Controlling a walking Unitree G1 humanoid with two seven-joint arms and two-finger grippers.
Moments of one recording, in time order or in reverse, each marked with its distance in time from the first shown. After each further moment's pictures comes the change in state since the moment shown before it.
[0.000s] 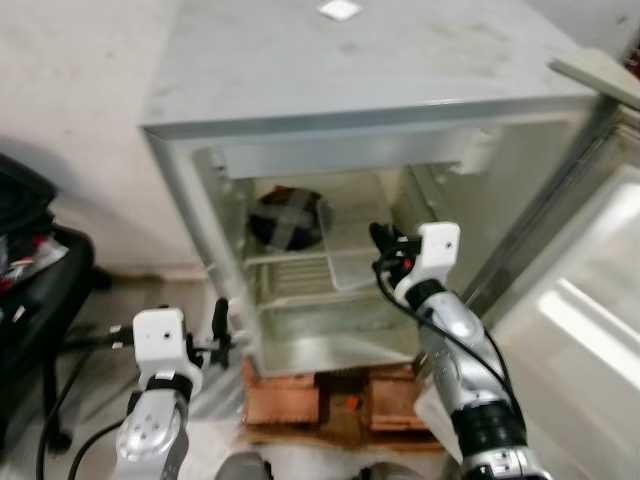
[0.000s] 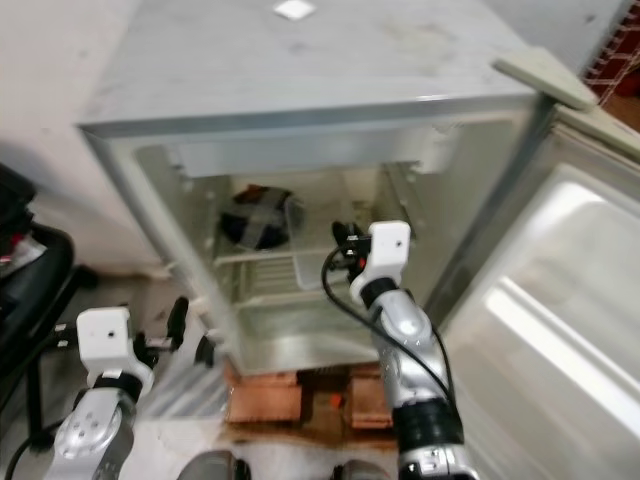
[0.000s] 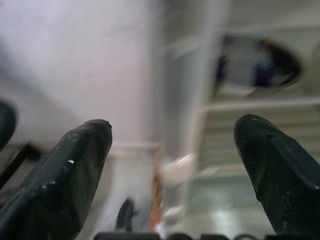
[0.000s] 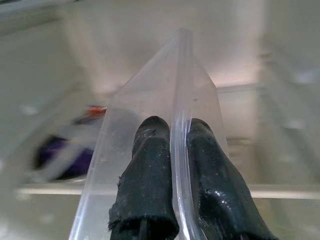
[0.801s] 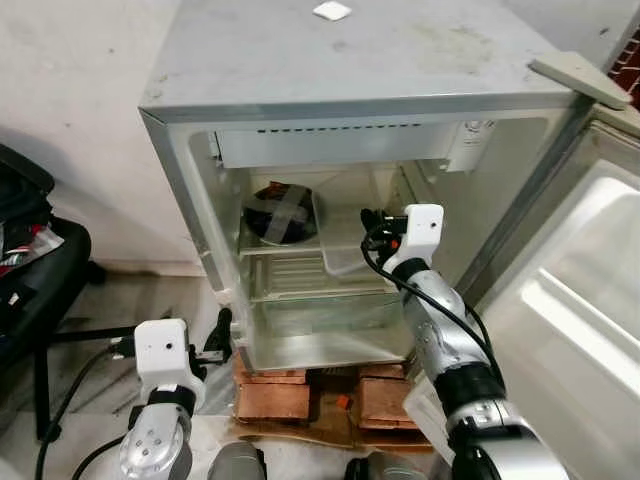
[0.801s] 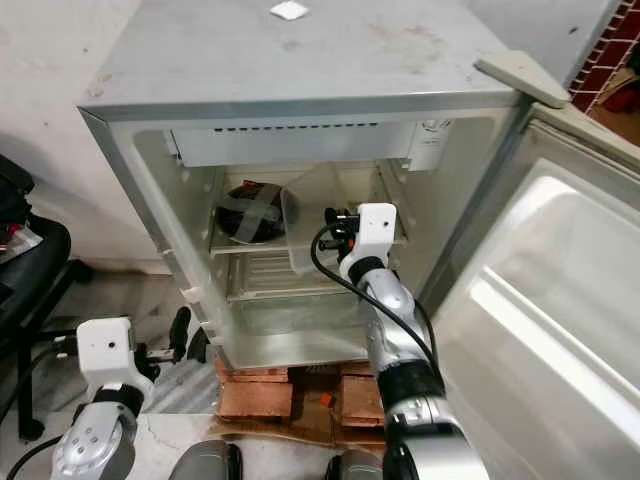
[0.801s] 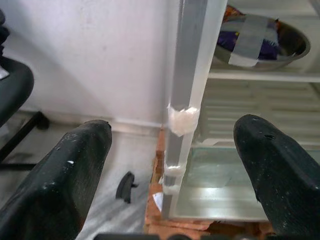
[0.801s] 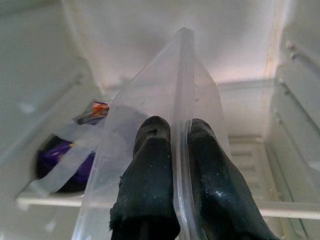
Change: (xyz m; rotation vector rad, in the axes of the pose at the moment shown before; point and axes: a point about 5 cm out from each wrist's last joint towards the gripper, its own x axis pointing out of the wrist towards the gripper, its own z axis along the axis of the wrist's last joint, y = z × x) left arm -0.027 -0.001 0.000 -0.012 0.058 0.060; right arm 0.046 0.008 0.005 0.033 0.025 -0.057
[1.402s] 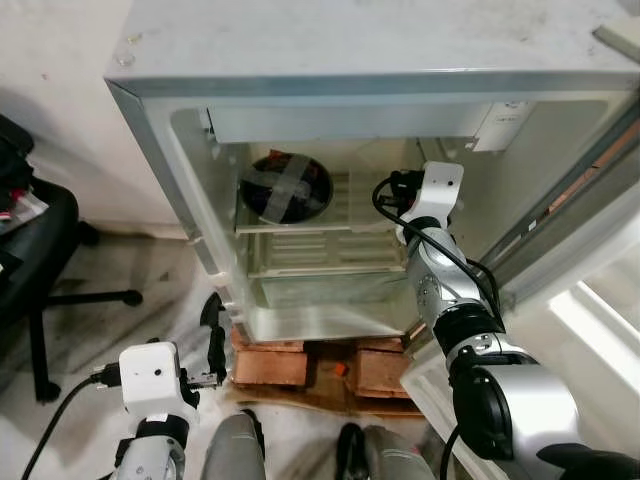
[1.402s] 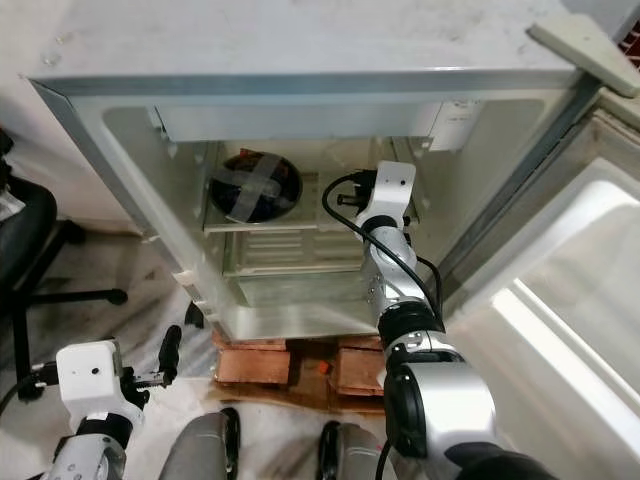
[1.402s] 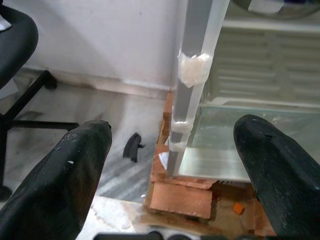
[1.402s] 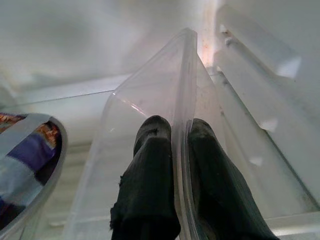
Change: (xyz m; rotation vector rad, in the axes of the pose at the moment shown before) left arm -0.029 0.001 0.002 0.007 0.044 0.035; right arm 0.027 -0.019 0.037 -0.025 -0.083 -0.225
